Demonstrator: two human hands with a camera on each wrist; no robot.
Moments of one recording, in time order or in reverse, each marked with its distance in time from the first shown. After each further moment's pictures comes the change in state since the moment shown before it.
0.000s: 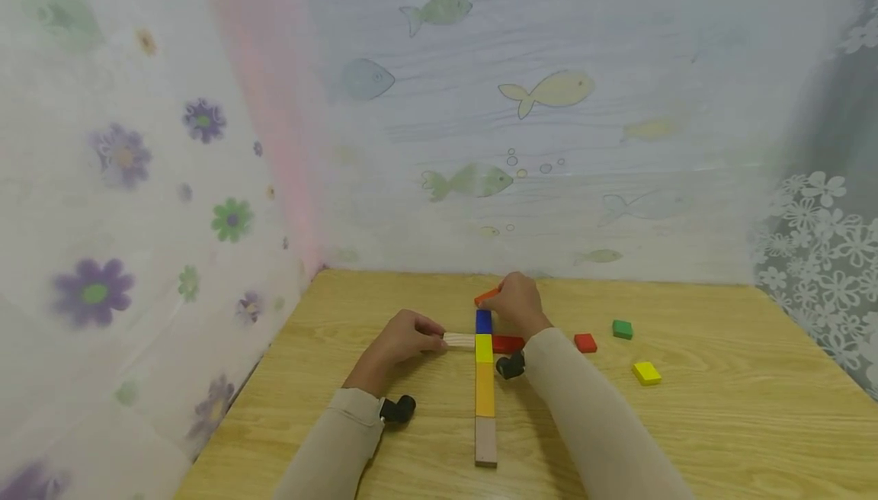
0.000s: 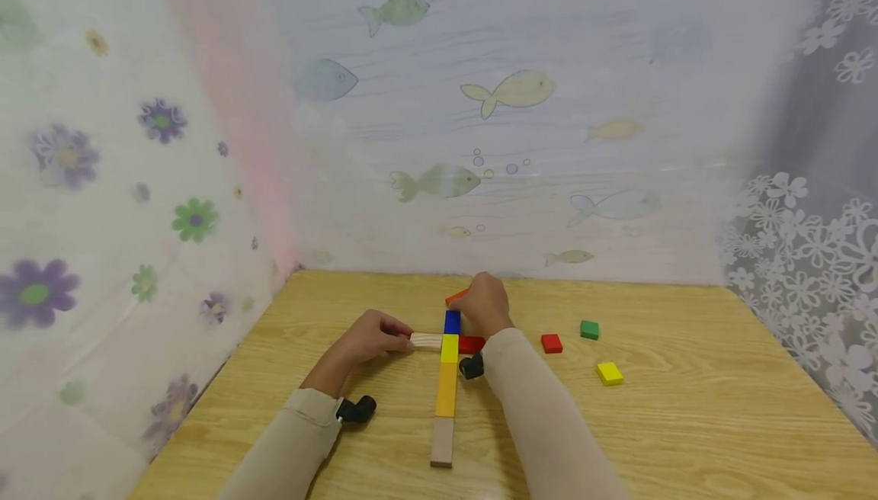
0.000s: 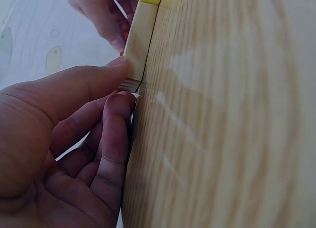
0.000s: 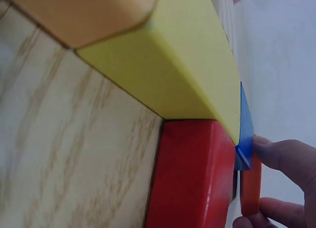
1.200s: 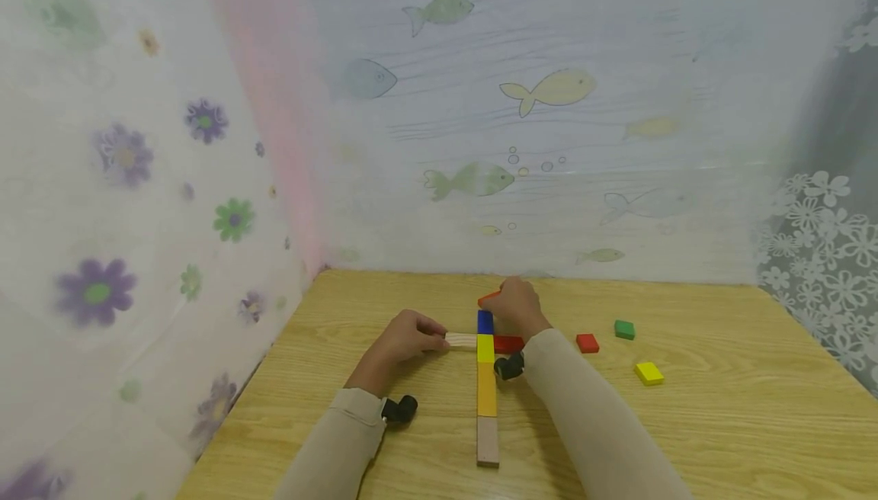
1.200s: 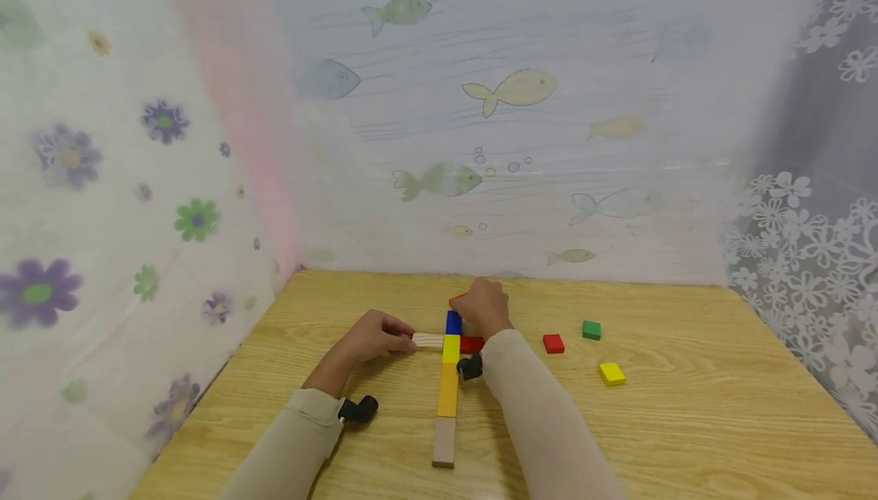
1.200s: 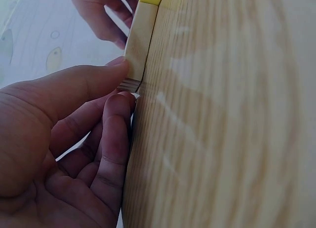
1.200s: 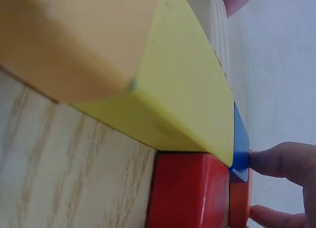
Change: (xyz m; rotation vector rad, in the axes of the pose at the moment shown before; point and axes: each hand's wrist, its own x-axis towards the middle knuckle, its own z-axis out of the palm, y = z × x) left_hand -0.002 0.001 0.001 -0.004 0.003 0.014; right_hand -0.005 -0.005 0.002 -0.004 -0.066 0.072
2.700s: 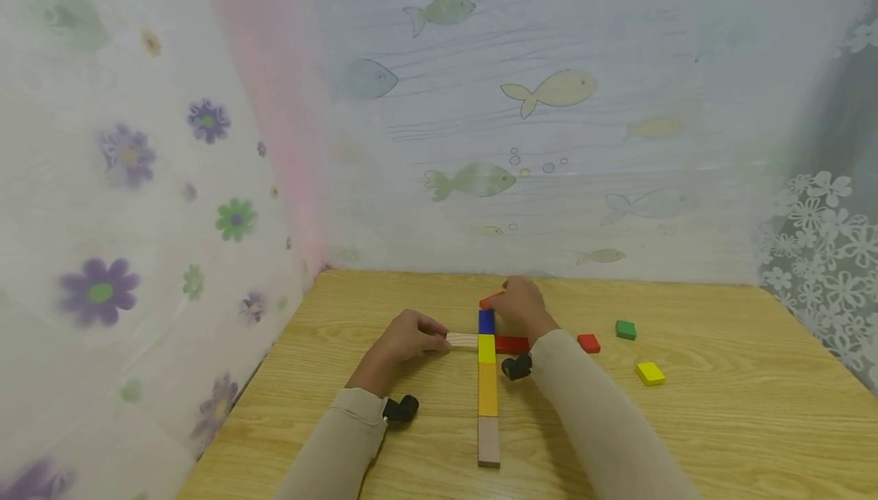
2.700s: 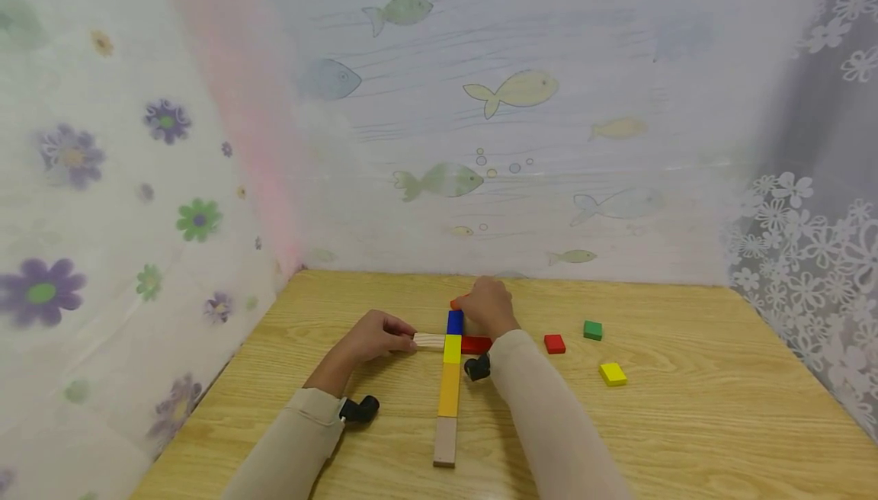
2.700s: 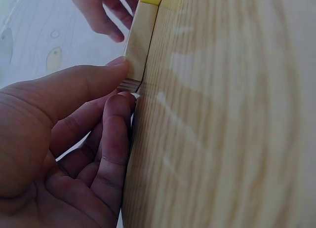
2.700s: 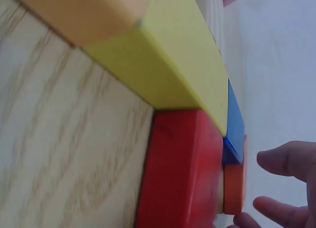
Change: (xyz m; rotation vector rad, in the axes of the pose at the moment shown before) left_hand -0.004 0.003 0.000 -0.026 -0.008 -0.002; right_hand 0.004 0.008 -0.003 0.054 -0.036 -0.027
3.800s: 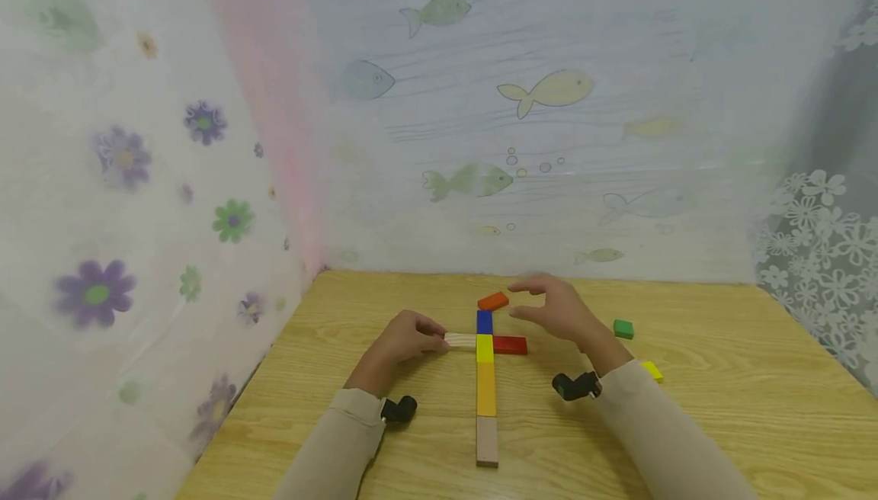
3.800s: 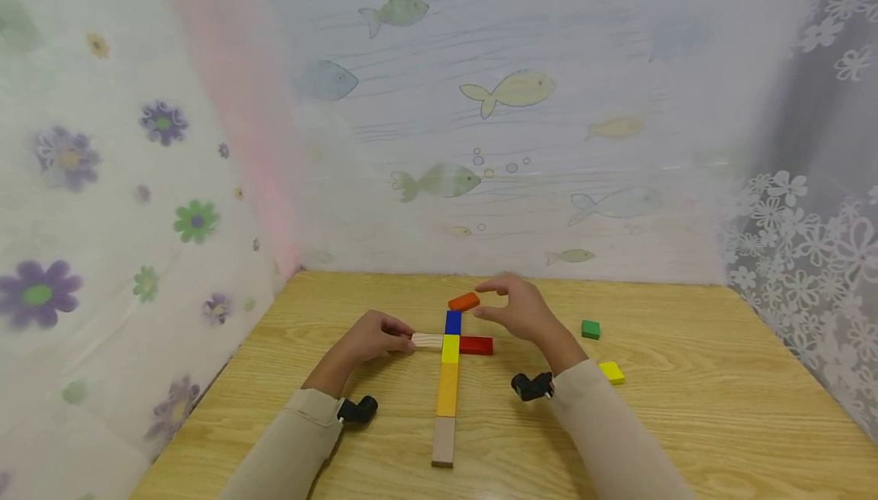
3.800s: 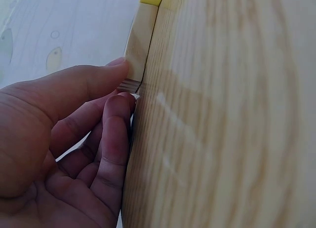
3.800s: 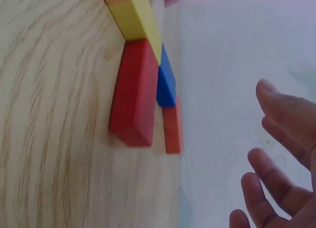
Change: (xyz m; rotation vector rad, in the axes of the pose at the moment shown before) left_hand 0.001 0.001 0.001 0.011 0.019 -0.019; right_hand -0.044 0.041 -0.060 -0.008 -0.017 -0.463
